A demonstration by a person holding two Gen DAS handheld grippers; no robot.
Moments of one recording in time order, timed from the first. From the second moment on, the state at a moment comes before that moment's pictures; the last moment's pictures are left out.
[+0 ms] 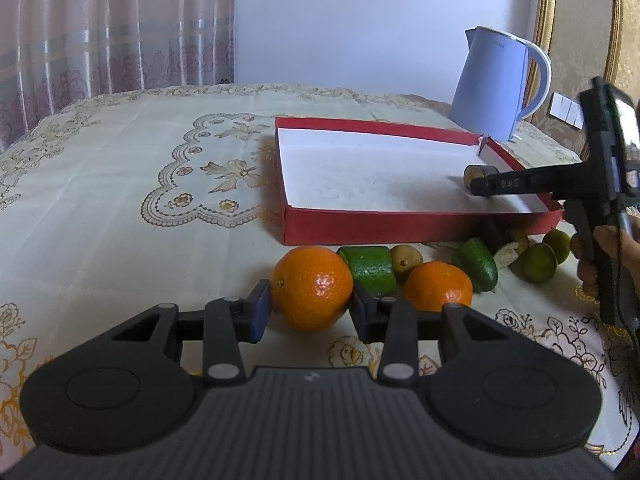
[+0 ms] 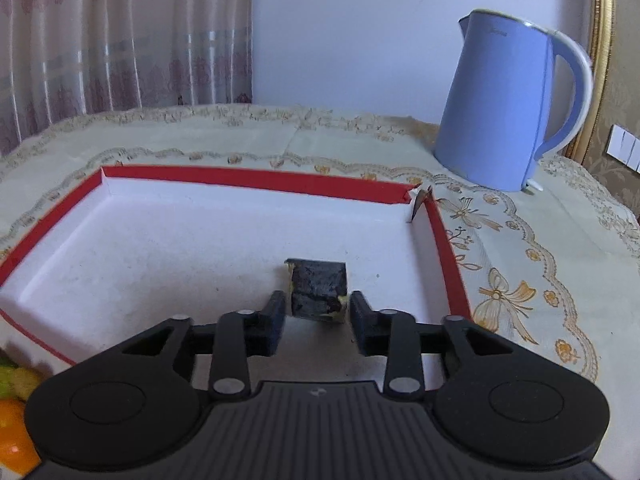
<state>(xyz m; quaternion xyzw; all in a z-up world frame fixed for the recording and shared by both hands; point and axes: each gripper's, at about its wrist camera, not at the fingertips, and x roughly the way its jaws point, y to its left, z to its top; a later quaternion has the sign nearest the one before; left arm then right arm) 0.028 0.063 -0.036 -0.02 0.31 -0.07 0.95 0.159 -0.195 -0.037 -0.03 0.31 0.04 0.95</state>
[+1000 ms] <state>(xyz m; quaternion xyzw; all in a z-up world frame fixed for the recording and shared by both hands) 0.068 0.016 0.012 0.02 0.29 -0.09 0.95 0.029 -0.197 -0.038 -0.06 0.26 0.17 0.95</state>
